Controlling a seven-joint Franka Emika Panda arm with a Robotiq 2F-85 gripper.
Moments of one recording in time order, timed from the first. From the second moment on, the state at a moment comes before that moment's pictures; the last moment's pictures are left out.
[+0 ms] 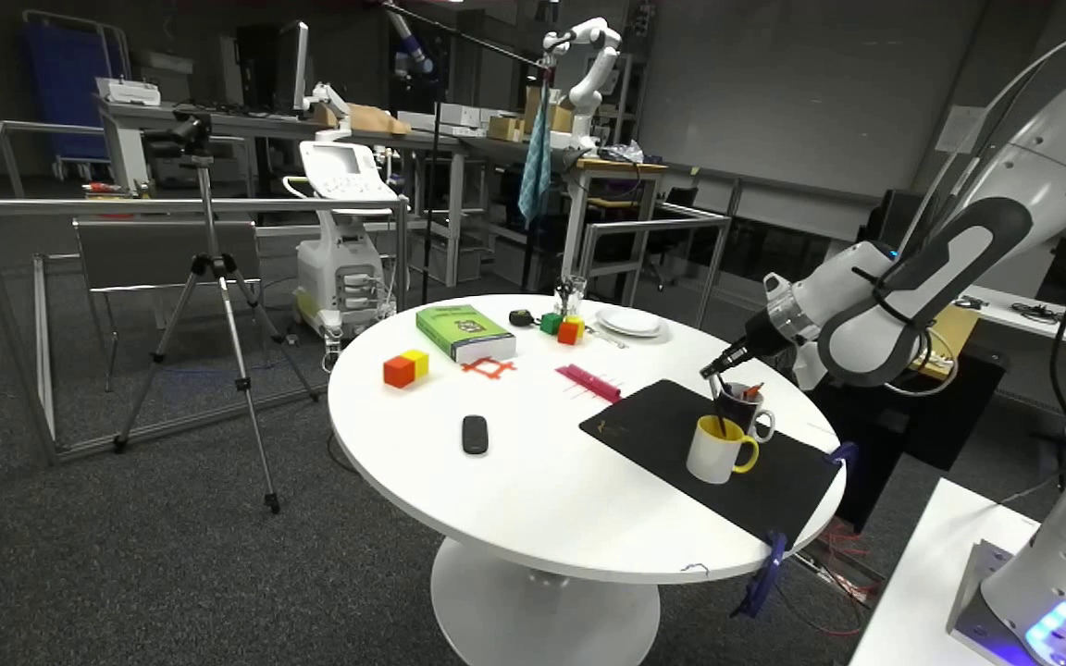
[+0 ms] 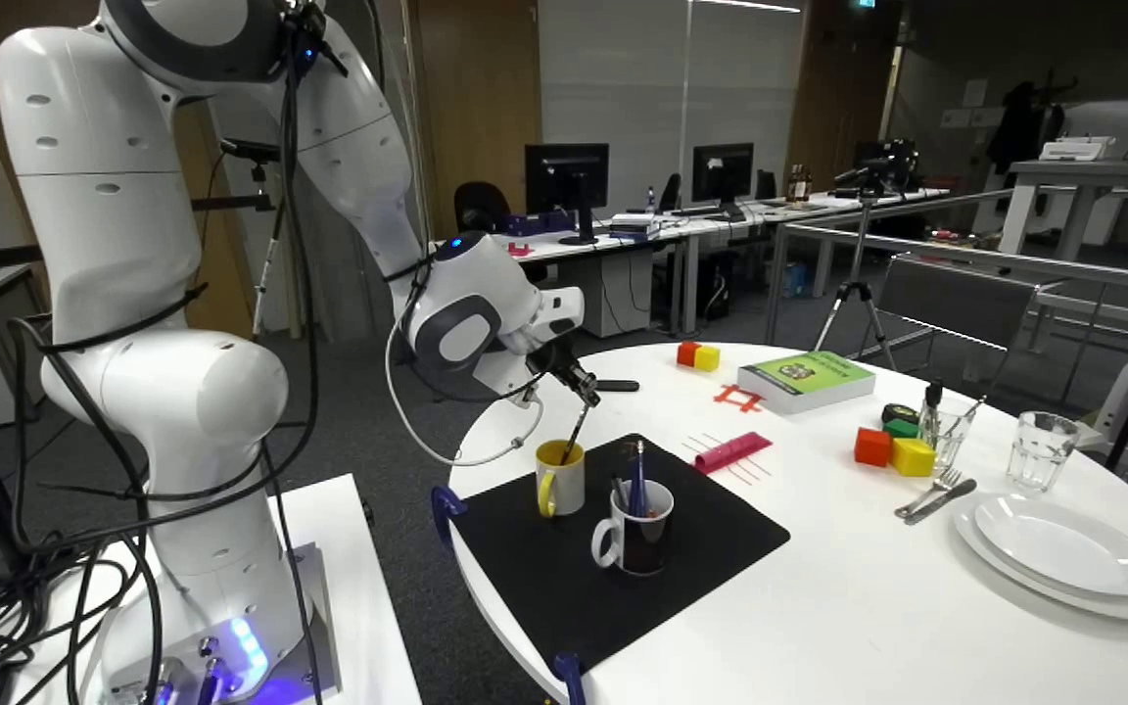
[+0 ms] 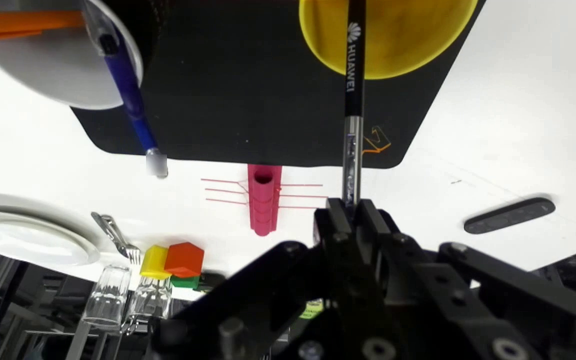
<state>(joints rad) 0.72 0.03 -0.56 -2.77 0.18 3.44 -0.15</state>
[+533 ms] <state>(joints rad) 0.62 -0.22 -0.54 -2.77 0.25 3.45 -0.33</state>
